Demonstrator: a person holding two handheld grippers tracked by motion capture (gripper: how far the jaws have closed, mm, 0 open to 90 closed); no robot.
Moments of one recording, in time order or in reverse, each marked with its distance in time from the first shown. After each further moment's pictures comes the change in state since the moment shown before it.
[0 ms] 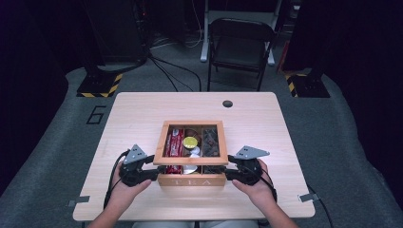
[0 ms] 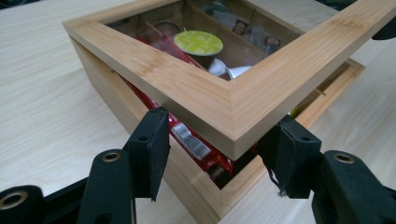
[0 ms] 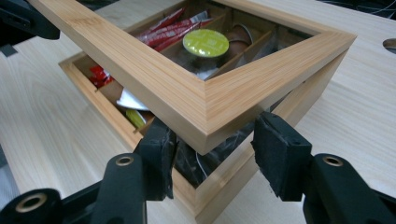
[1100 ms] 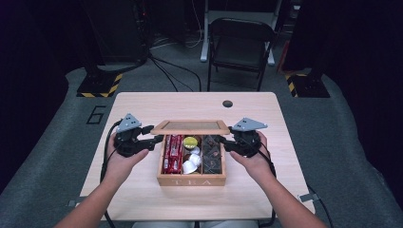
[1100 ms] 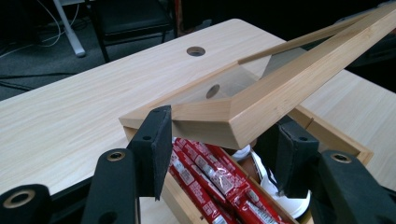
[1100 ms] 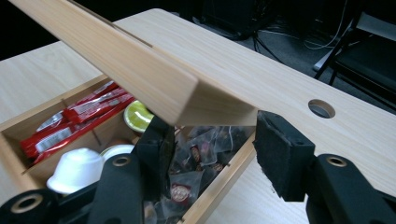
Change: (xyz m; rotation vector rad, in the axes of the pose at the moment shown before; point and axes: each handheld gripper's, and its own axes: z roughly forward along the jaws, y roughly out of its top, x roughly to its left) left arm 0.026 0.080 -0.017 -0.104 0.041 0.006; right arm -0.027 0.070 0.007 -0.056 -0.146 -0.072
